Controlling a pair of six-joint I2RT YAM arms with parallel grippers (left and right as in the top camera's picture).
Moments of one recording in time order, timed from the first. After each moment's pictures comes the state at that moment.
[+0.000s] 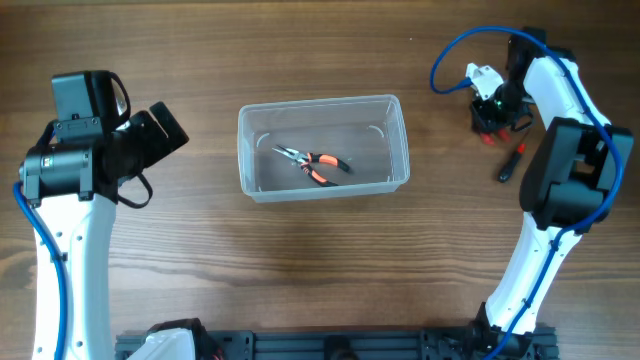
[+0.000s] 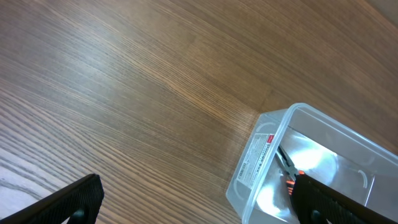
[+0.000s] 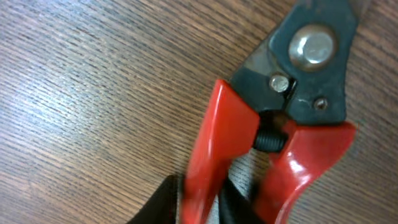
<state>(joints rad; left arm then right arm) 0.12 1.30 1.33 -1.07 0.00 -0.46 -0.17 2.29 1.78 -1.02 -0.08 -0.62</state>
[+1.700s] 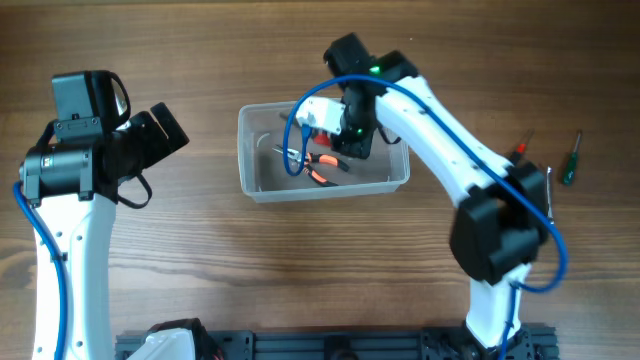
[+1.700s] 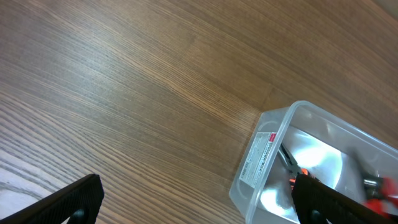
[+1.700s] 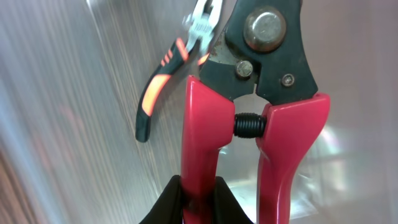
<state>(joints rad) 0.12 1.30 1.33 -1.07 0.00 -0.43 0.52 2.07 1.78 -1.16 -0.17 -0.84</state>
